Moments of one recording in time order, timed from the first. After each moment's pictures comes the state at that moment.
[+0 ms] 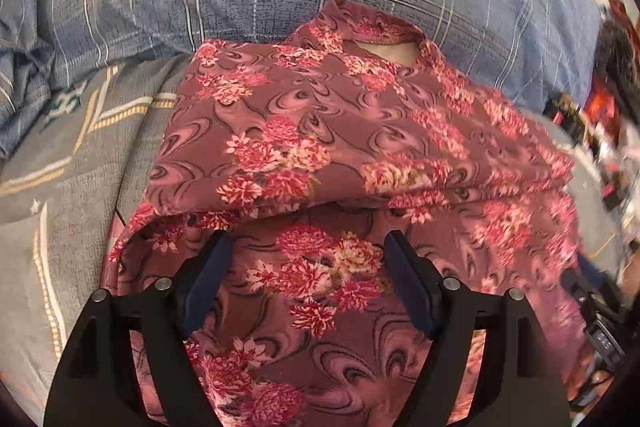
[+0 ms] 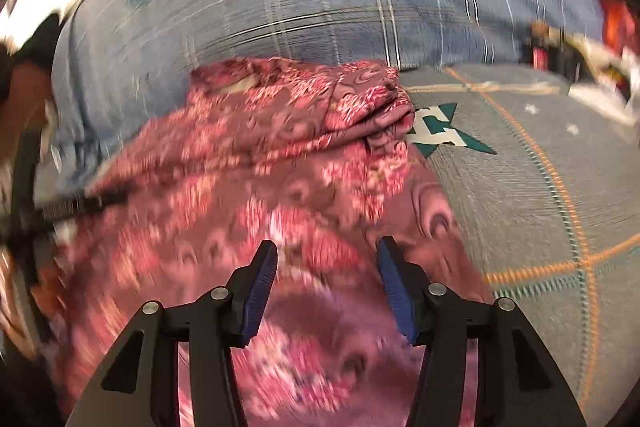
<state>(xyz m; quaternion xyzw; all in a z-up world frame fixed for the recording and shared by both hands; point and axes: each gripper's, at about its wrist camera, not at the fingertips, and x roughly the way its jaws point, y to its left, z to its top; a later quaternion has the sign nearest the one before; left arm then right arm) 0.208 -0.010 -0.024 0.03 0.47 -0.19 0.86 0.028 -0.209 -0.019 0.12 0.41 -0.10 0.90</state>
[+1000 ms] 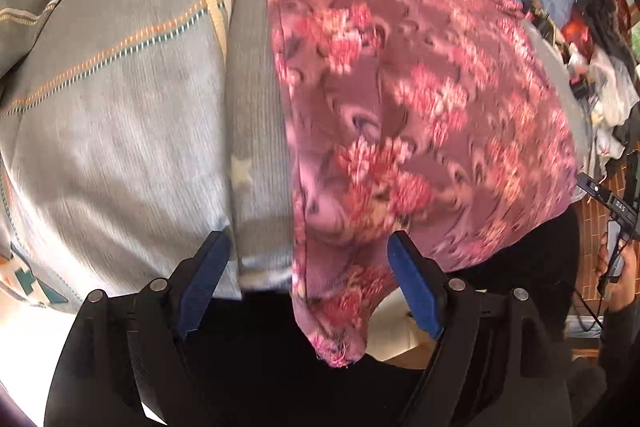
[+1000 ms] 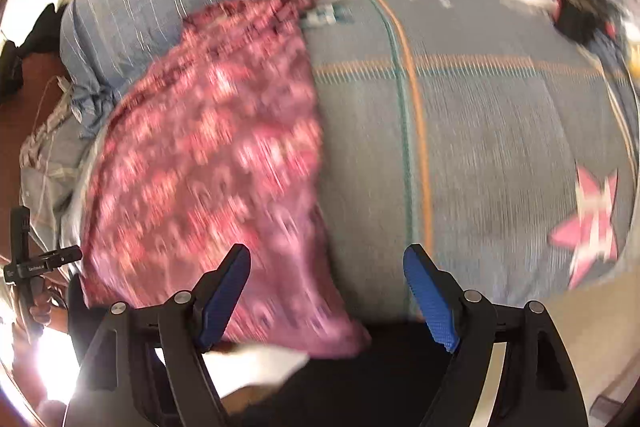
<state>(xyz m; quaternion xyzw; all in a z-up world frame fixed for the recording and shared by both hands) 0.022 0.123 -0.037 0.02 0.61 -0.20 0.77 -0.144 -0.274 -0.010 0.21 0.53 -0.06 0.82</state>
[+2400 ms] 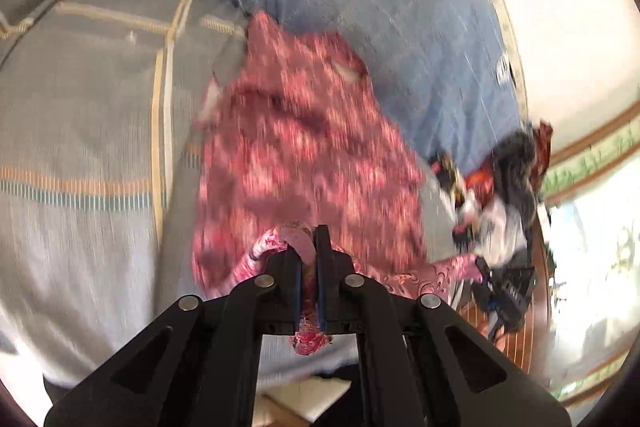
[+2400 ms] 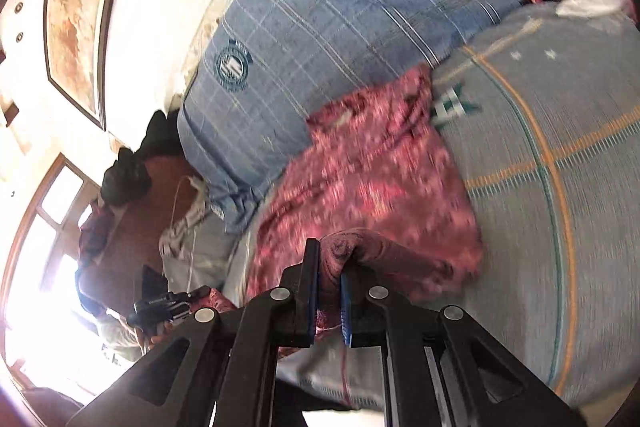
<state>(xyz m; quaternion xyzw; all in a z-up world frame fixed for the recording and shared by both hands) 0.118 0.154 0.040 -0.27 0.51 -0.28 0.77 -0.075 -0.297 0.051 0.40 0.31 0.11 0.85</state>
